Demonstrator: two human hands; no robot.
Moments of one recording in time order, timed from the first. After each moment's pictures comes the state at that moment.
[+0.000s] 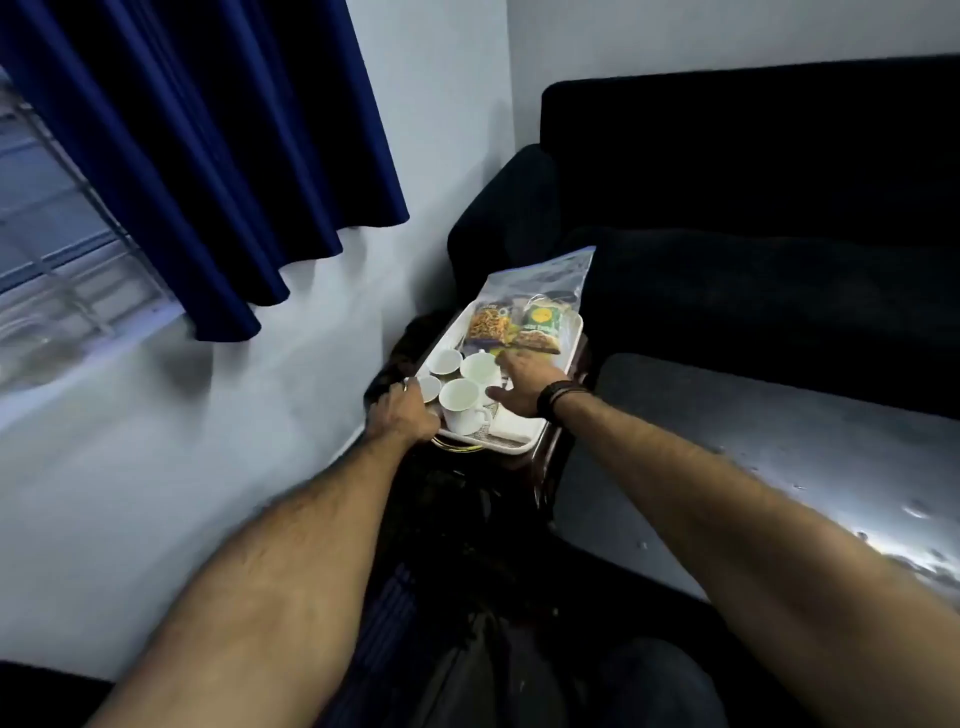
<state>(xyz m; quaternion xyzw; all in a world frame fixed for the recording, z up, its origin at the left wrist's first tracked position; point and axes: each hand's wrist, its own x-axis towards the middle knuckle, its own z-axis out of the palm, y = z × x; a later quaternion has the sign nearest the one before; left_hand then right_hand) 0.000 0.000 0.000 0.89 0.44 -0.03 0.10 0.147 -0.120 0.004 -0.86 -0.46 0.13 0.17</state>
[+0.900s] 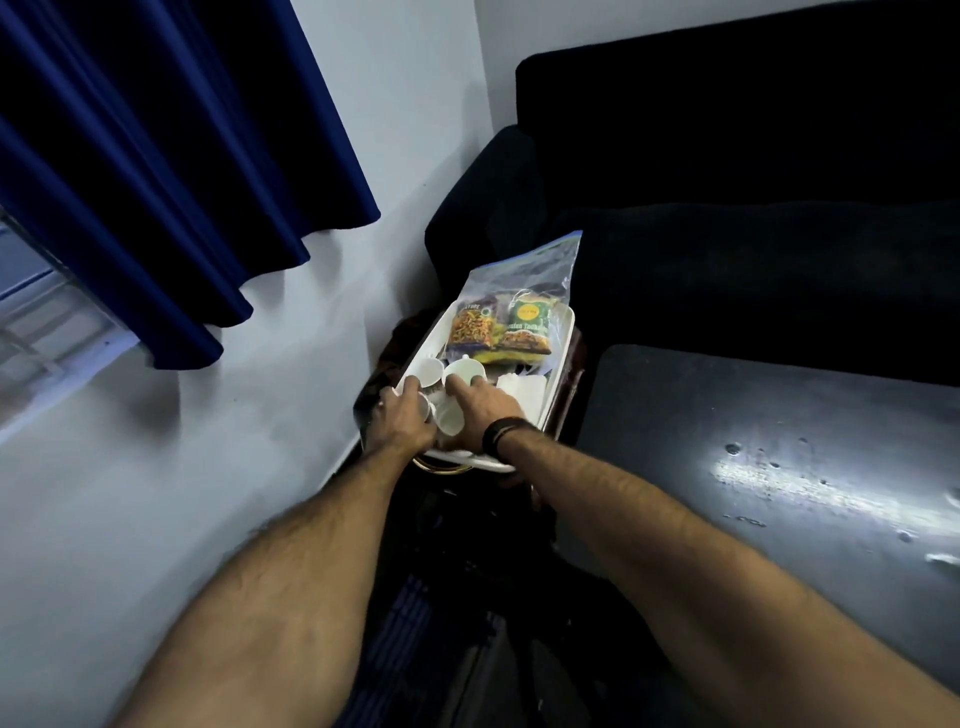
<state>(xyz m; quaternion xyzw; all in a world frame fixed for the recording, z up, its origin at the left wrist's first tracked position) 0.043 0.018 -0.034 0.89 0.44 0.00 0.12 0.134 -0.078 -0.049 -0.85 -0.46 0.13 0.22</state>
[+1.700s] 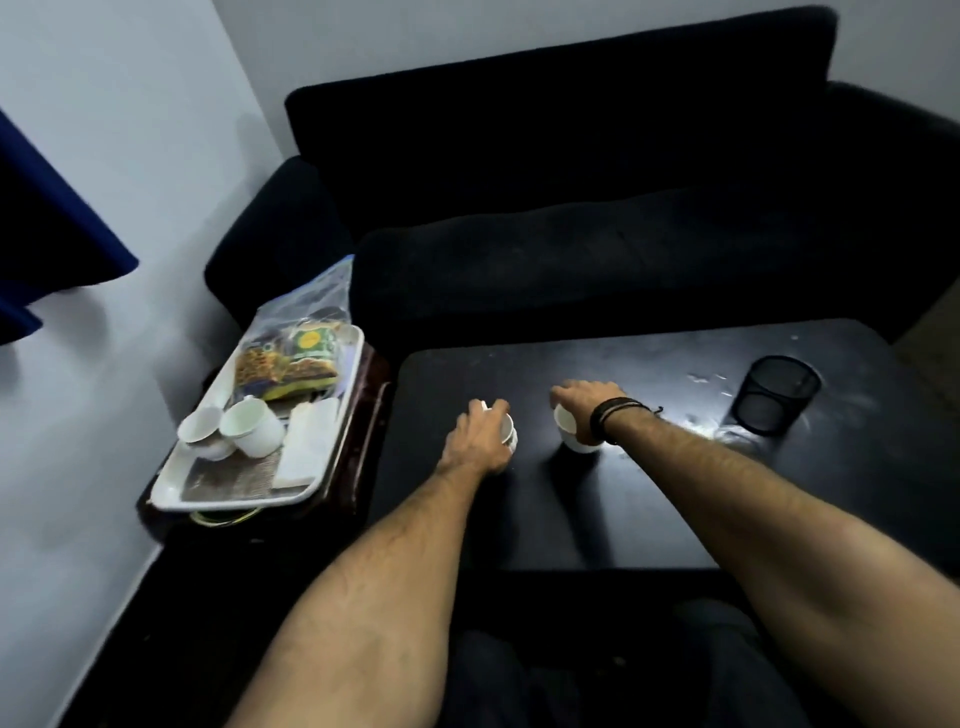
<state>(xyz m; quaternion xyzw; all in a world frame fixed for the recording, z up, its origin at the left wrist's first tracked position) 0.195 -0.287 -0.068 0.97 0.13 -0.10 0.17 0.302 -0.444 -0.072 -0.94 -0.30 0.15 -0.04</state>
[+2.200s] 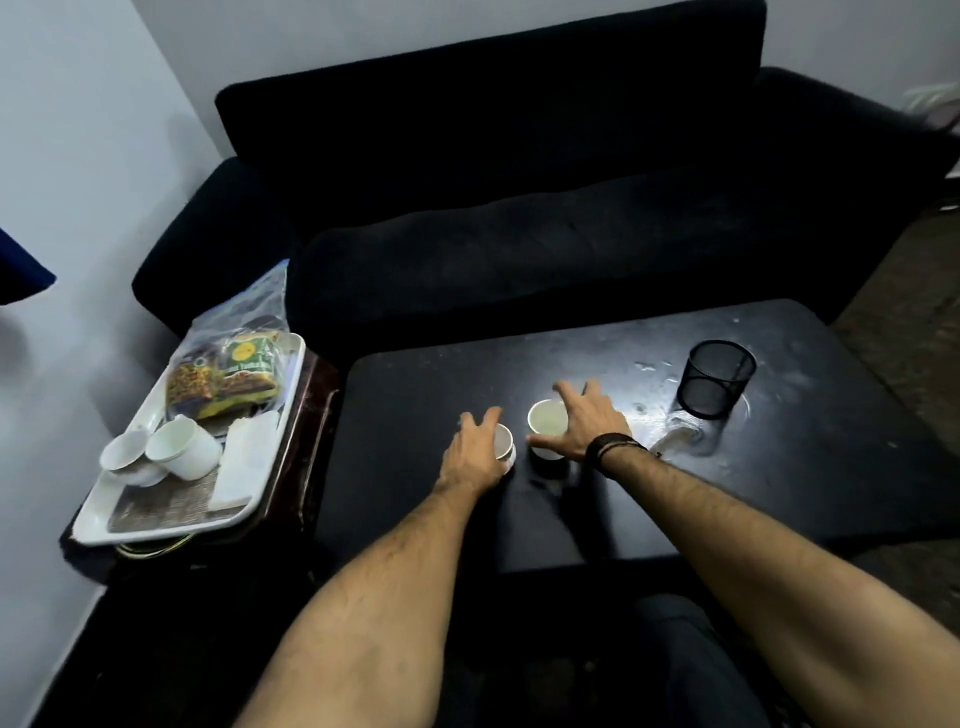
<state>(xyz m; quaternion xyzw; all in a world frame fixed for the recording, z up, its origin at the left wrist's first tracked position) 0.214 -0.348 -0.102 0.97 0.11 -0.12 0.20 0.287 -0.512 -0.116 -0.98 -0.12 0.08 0.16</state>
